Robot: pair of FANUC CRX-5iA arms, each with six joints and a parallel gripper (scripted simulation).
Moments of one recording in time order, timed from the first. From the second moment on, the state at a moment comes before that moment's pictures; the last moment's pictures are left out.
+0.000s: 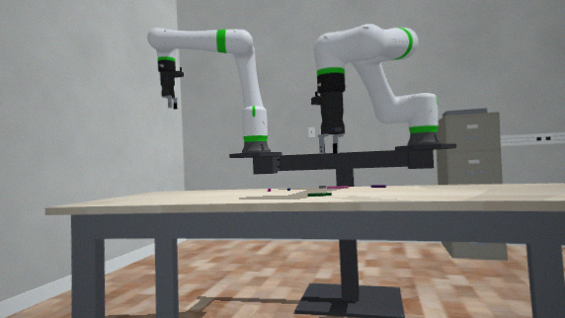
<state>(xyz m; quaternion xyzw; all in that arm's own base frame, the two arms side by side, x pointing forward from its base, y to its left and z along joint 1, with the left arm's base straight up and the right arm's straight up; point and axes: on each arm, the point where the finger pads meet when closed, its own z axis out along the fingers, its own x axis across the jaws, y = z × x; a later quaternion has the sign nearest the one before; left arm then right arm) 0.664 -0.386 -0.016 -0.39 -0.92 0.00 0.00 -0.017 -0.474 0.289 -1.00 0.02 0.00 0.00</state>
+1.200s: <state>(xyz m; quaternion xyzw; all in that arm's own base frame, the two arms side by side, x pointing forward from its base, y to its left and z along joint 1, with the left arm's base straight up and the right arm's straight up) 0.489 -0.468 -0.052 -0.12 -0.99 0.00 0.01 -0.017 -0.474 0.289 -1.00 0.02 0.00 0.00</state>
